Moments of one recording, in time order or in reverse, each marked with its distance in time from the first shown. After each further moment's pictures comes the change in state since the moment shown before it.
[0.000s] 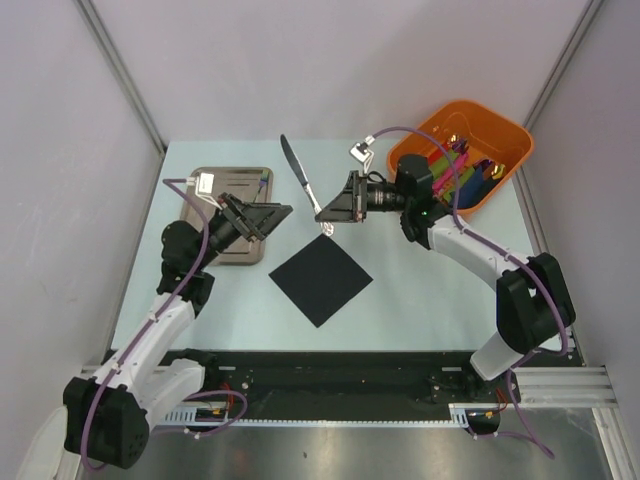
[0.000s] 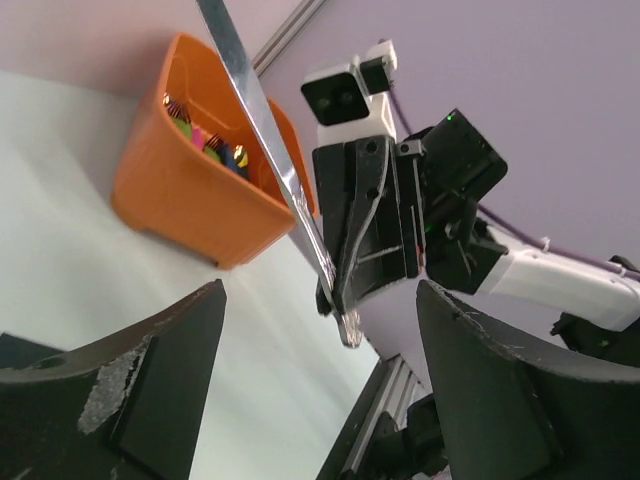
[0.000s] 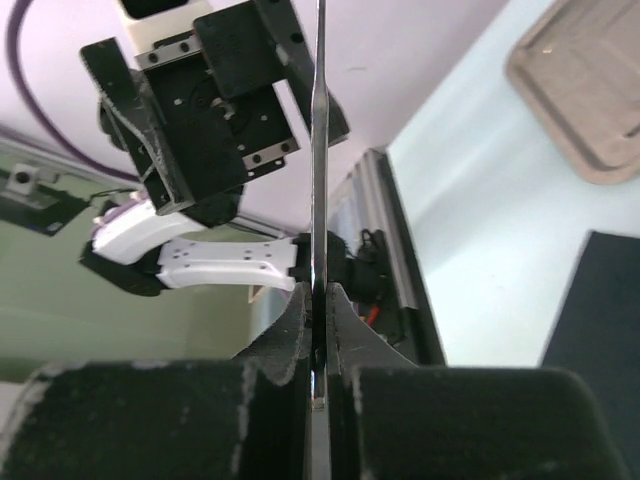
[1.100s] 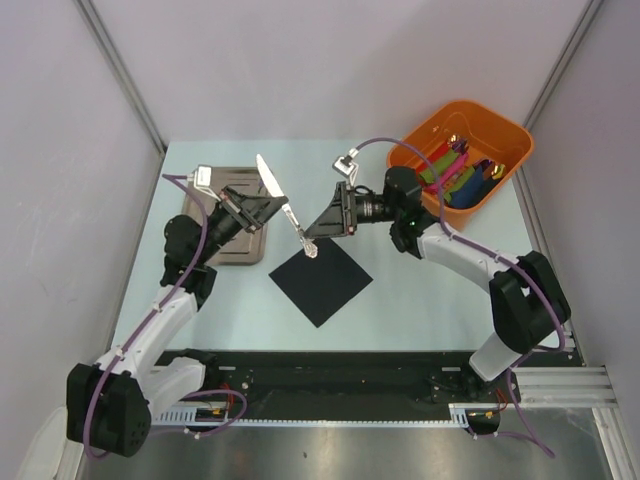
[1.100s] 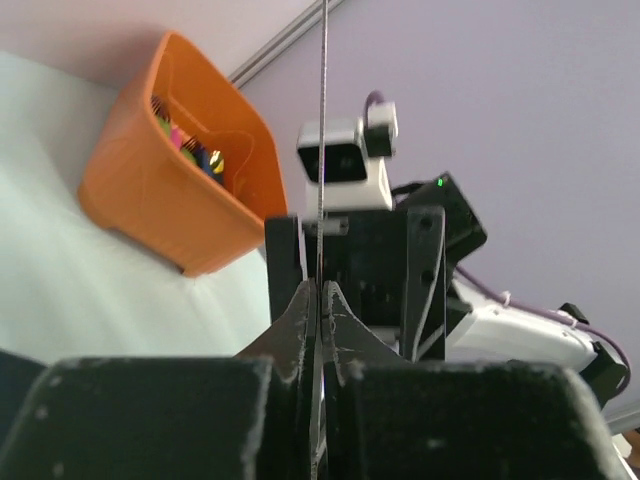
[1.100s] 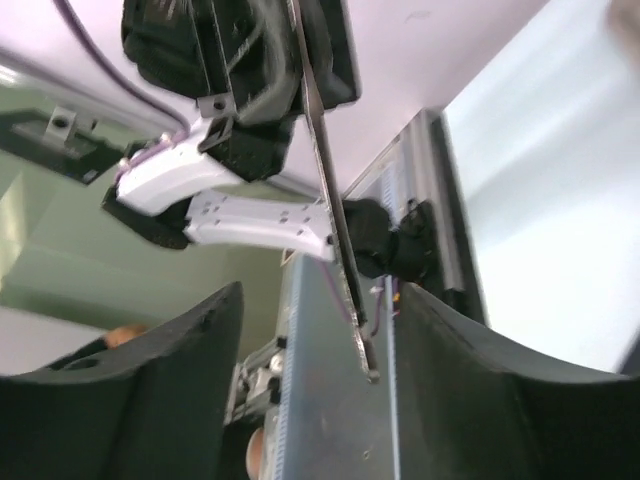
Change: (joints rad) left arm 0.001 0.067 0.025 0.098 -0.031 -0.174; right arm 0.097 0.019 -0.060 0.191 -0.046 0.123
